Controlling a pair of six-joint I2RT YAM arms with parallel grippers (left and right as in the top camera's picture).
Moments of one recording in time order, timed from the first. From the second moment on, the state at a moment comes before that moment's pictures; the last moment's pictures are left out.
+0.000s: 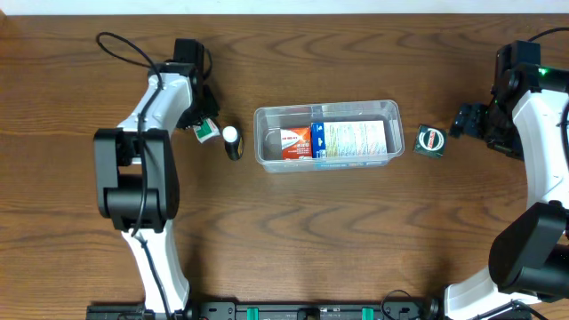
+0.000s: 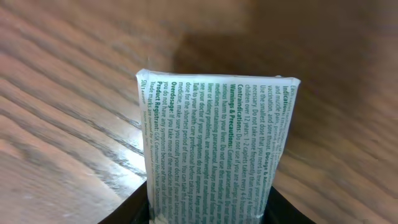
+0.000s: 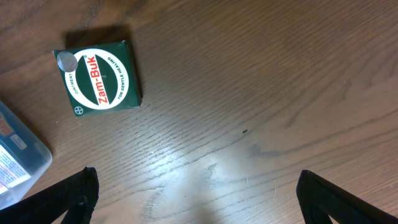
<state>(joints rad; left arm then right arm) -0.04 2.15 1.60 -0.78 -0.11 -0.48 -0.19 1.76 1.54 -1.24 0.17 0.28</state>
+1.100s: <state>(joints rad) -0.66 1.63 1.61 -0.65 0.01 0.07 -0.19 1.76 1.54 -1.24 0.17 0.28</state>
